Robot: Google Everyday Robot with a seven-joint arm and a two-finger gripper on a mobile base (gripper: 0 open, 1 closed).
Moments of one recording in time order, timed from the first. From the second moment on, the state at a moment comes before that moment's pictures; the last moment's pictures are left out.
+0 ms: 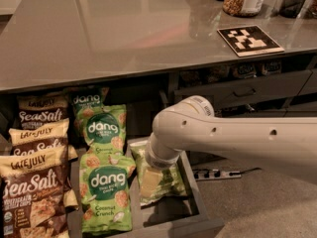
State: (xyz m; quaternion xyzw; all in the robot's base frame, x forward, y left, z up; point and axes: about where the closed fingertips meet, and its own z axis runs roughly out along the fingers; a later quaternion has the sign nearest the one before) arm 0.458 0.027 0.648 -0.64 0.74 0.07 0.16
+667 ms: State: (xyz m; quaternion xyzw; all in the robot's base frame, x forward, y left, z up) arm 0.454 0.029 0.625 -0.64 0.75 0.08 0.12
